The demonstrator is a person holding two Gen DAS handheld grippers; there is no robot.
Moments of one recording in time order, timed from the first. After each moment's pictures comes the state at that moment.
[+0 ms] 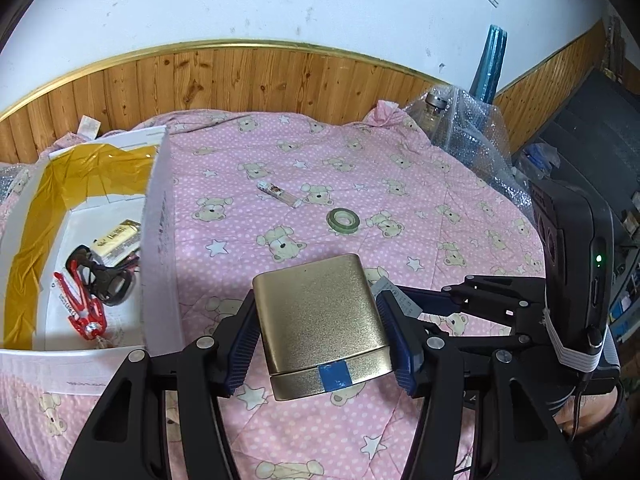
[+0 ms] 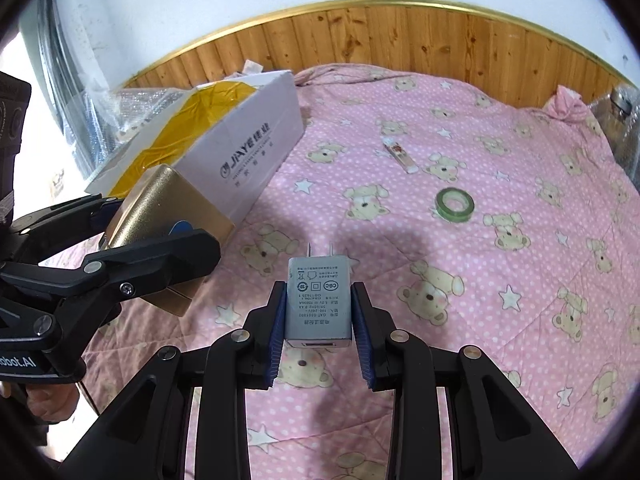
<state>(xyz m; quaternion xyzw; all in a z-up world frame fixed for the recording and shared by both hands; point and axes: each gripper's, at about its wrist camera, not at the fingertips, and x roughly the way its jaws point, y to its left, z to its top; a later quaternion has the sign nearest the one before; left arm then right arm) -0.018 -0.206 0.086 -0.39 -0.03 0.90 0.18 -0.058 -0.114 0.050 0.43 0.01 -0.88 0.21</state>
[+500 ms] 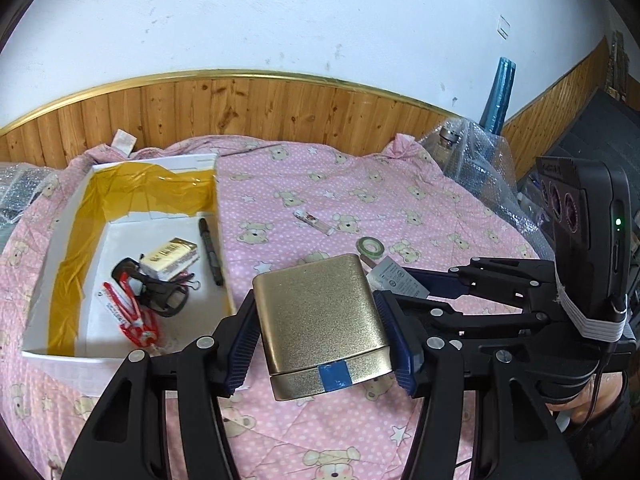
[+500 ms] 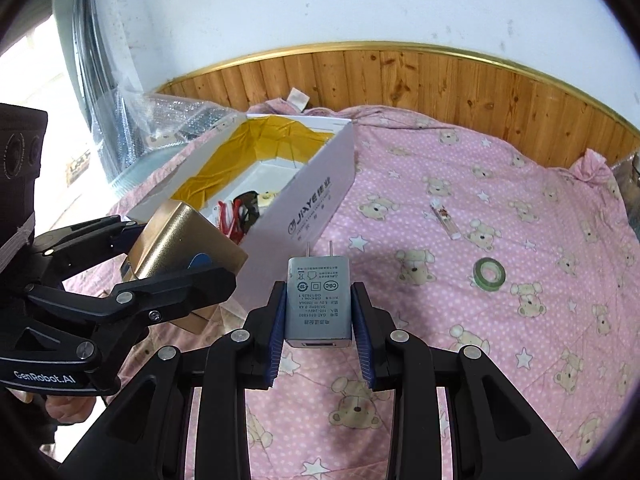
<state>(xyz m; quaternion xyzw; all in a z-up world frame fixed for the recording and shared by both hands) -0.001 -0.268 0.122 -0.35 -0.05 0.92 0.16 -0.060 -0.171 0.108 0.38 0.03 -0.89 0.25</state>
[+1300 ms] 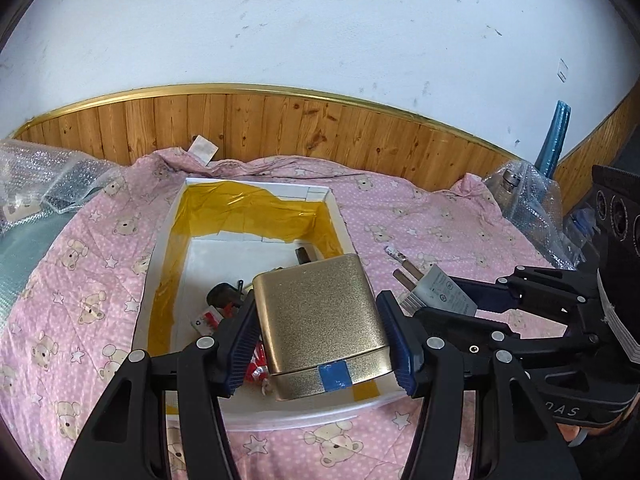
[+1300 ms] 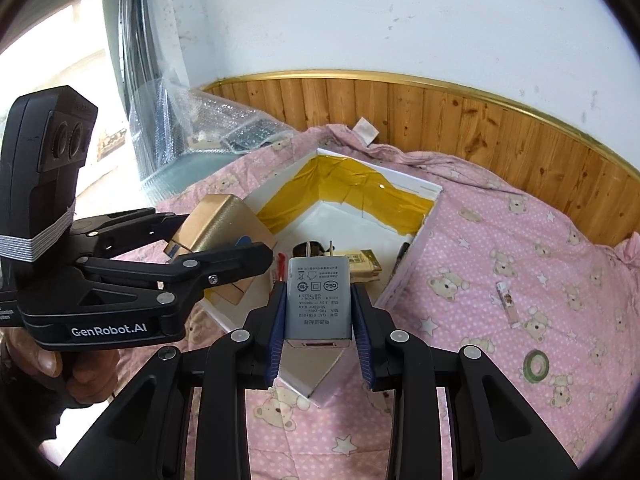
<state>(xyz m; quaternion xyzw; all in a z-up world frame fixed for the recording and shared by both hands) -0.037 -0.382 0.135 -0.34 -0.08 0.93 0.07 -0.097 -0.277 0.140 0.35 0.08 -0.88 0.32</state>
